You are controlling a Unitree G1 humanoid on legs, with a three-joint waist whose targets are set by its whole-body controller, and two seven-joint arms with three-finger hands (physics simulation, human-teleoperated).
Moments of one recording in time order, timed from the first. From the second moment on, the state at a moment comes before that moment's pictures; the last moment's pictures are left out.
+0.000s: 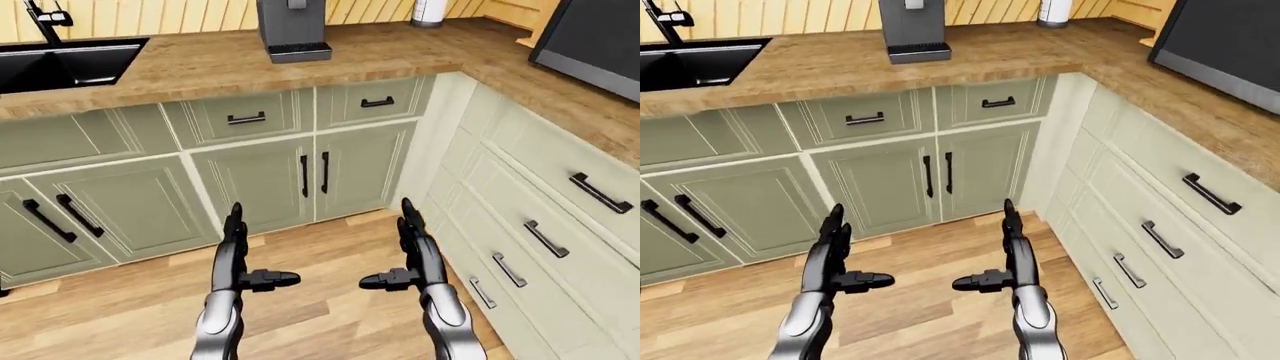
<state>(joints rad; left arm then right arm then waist) -0.01 0.03 0.06 0.11 -0.01 0.03 -0.01 -0.01 -0.01 -0.01 0.11 -0.03 0.01 0.05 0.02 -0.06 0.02</state>
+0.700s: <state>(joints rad) -0.01 0.03 0.06 0.10 -0.01 0.03 -0.01 0.01 -0.01 -0.02 0.10 0.01 0.02 0.06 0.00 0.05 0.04</state>
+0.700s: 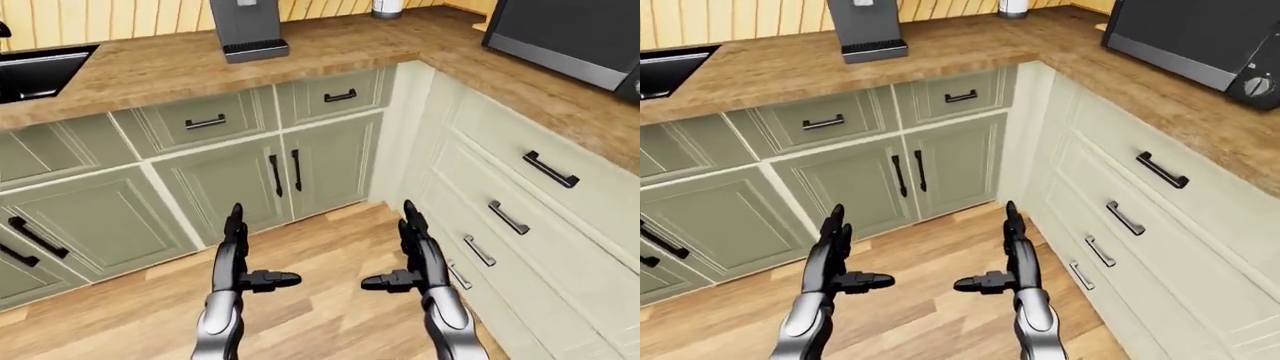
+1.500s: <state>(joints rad) -0.01 0.02 0.04 0.12 -0.01 0.02 -0.01 0.00 -0.02 -0.03 0.10 0.01 0.01 0.06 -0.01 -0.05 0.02</state>
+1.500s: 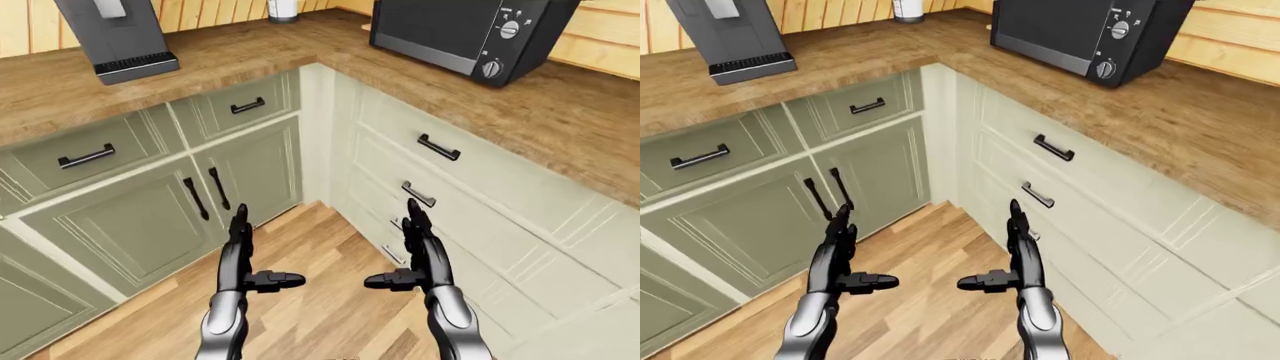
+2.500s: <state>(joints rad) -0.01 0.03 0.06 0.12 0.00 0.03 0.00 0.00 -0.01 -0.02 0.10 0.01 0.02 0.06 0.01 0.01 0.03</state>
